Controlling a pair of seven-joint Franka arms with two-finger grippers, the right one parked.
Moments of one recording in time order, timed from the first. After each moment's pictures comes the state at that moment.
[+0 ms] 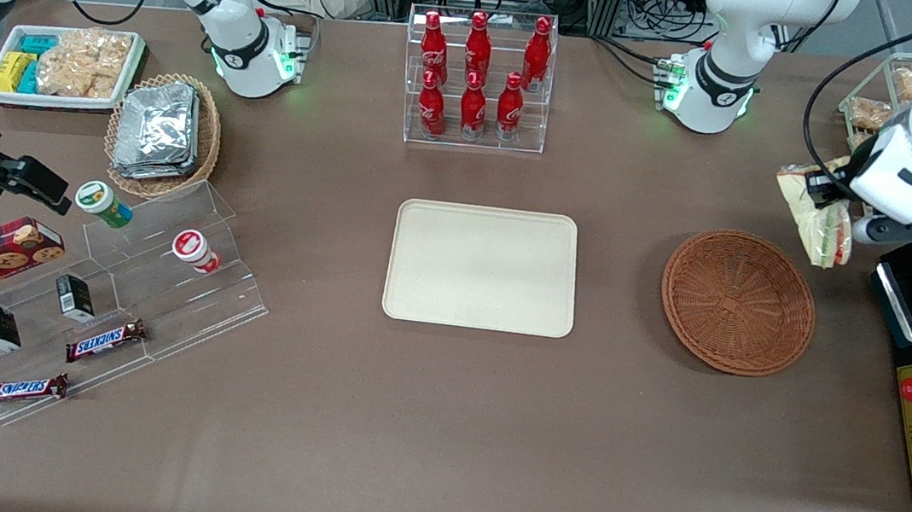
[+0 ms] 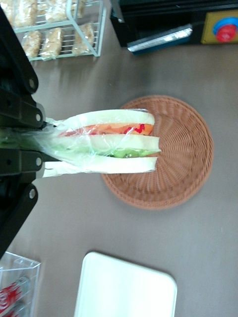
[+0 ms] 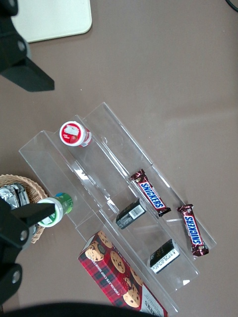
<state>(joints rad) 0.00 -0.13 -0.15 -1.77 0.04 1.46 -0.22</state>
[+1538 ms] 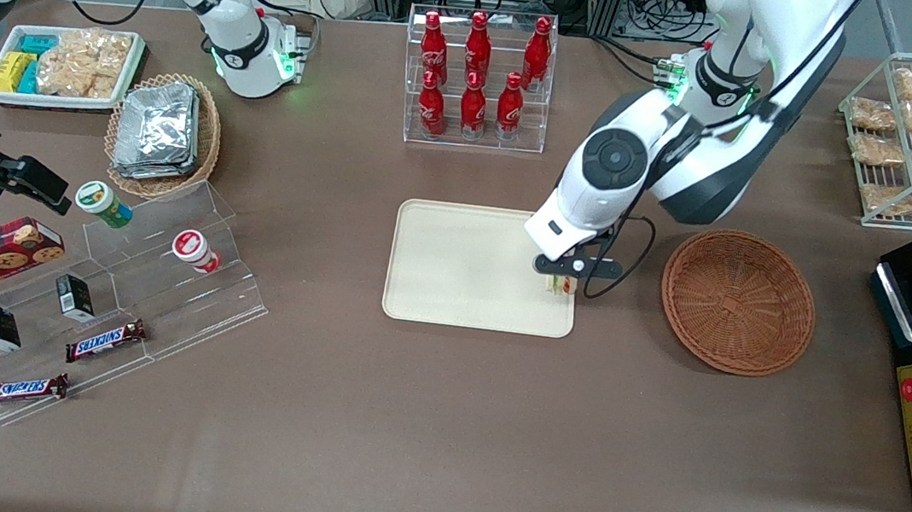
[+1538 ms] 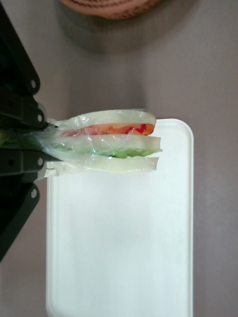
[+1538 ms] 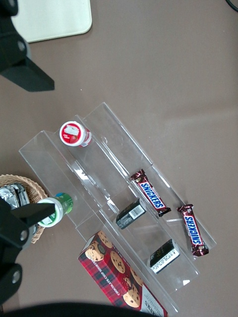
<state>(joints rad) 0.00 0.35 -0.68 -1.90 0.16 2.03 -0.72</state>
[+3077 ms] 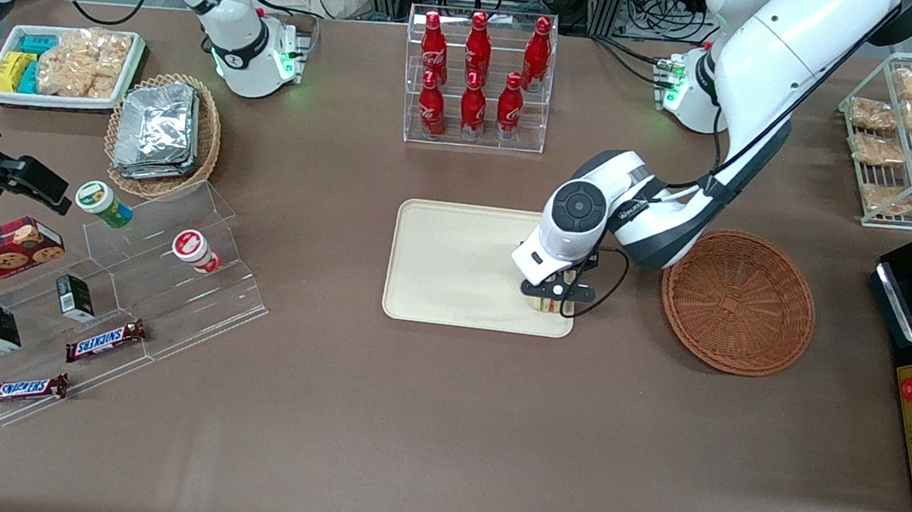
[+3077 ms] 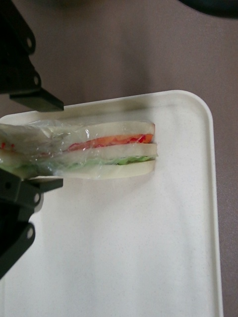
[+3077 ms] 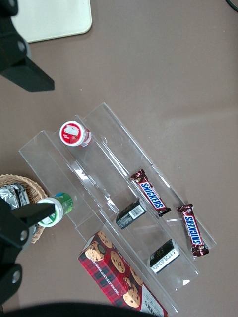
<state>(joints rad) -0.01 0.54 -0.67 -1.96 0.36 2.21 -0.82</state>
